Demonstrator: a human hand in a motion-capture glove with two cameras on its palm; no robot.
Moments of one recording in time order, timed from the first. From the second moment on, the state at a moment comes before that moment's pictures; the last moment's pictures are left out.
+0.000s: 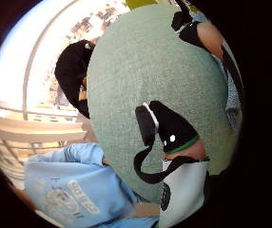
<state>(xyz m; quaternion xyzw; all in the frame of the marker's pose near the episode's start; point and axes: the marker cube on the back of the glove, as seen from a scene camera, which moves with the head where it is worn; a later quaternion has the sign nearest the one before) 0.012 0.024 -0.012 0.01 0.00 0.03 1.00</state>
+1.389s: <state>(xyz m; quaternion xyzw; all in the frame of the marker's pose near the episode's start) 0.176 0.204 -0.037 0.22 -0.37 0.28 0.86</state>
